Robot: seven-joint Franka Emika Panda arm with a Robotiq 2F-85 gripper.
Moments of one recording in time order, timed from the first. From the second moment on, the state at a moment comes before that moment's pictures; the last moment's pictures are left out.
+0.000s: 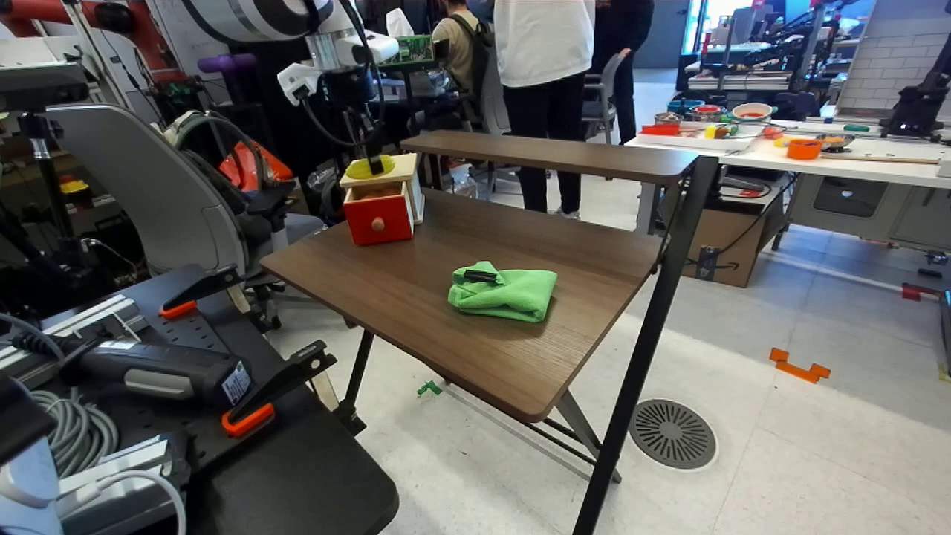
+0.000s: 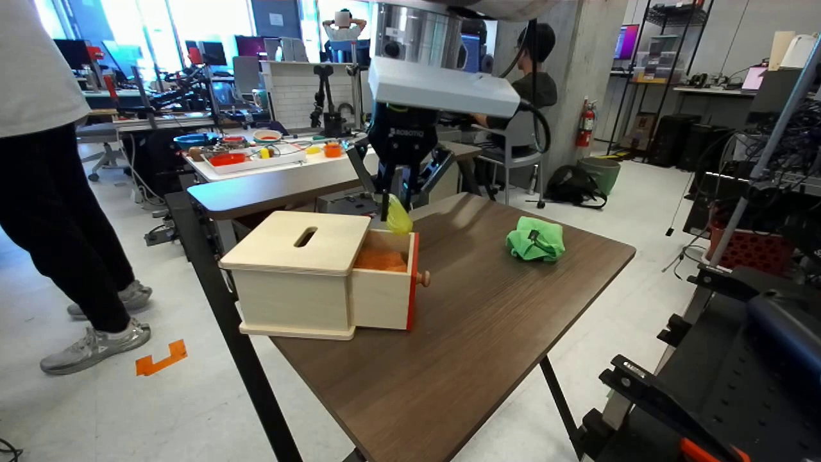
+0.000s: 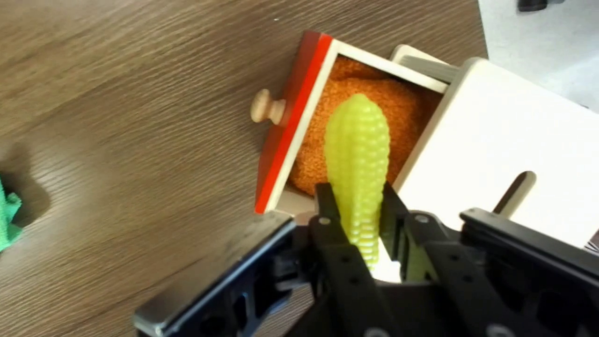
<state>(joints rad) 0.24 0.56 0.05 -1.90 0.00 2.62 0.59</state>
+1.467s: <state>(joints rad) 0.26 0.64 0.04 -1.91 0.08 2.69 0.60</state>
